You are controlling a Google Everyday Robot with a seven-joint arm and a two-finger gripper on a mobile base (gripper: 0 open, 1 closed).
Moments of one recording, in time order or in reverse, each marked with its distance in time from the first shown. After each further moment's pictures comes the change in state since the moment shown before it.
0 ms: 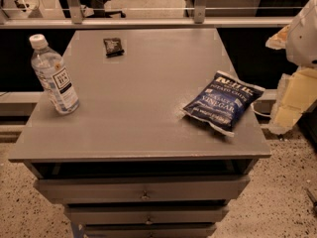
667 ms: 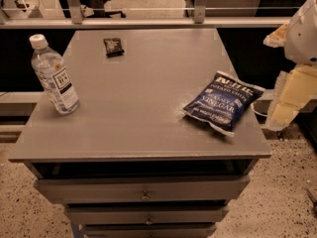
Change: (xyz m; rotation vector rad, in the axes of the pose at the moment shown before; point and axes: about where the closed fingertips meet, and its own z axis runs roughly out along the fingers) arm -0.004 -0.005 0.001 0.002 -0.029 -0.003
